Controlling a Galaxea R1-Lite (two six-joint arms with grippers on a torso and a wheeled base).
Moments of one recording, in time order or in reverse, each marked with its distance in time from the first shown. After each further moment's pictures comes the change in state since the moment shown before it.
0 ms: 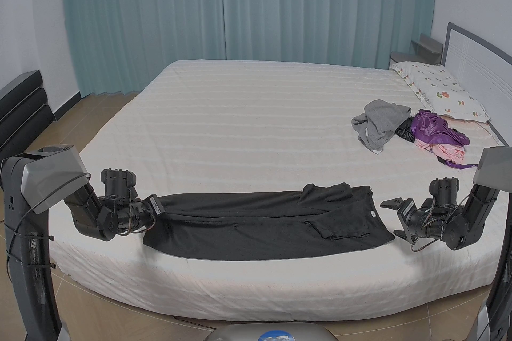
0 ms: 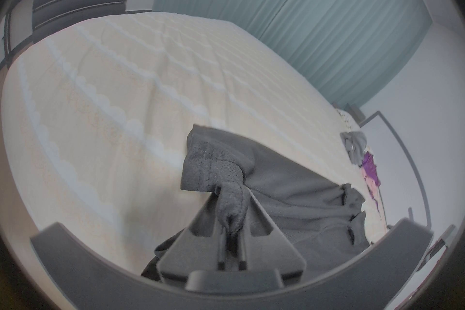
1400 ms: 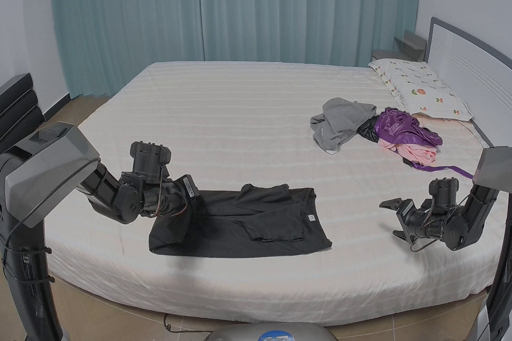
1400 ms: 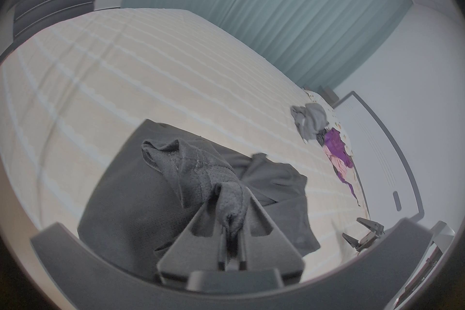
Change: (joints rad) left arm -0.210 -0.135 -0.150 0.248 0.048 -0.070; right arm 0.001 0.000 0.002 -0.001 0.001 0.001
